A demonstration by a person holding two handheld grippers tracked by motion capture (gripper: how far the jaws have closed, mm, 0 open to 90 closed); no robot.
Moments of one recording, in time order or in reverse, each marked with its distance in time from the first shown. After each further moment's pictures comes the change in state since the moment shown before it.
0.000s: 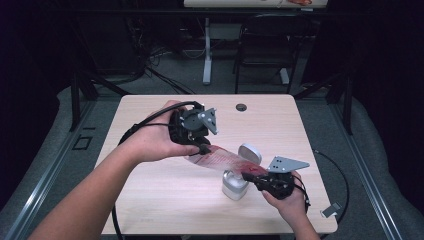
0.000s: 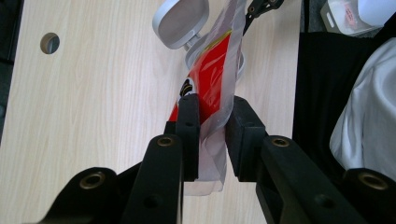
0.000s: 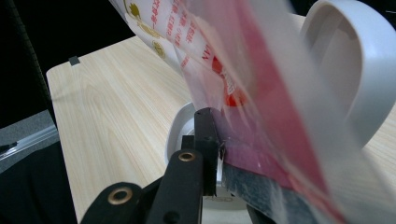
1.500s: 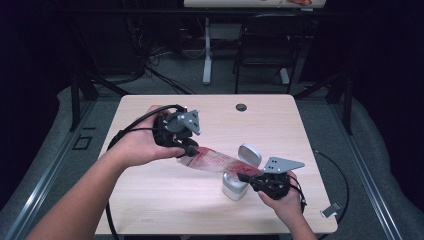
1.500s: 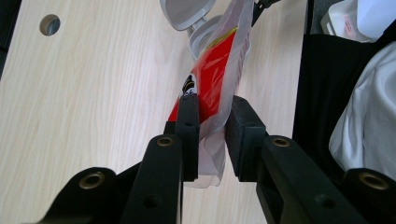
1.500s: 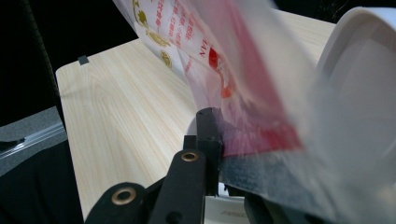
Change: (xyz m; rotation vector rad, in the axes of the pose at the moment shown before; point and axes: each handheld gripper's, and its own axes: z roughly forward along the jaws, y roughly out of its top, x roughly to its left) left arm 0.003 -0.039 0.004 -0.055 -0.003 -0.072; right arm 0.007 0.004 0.008 -0.008 0.023 -0.015
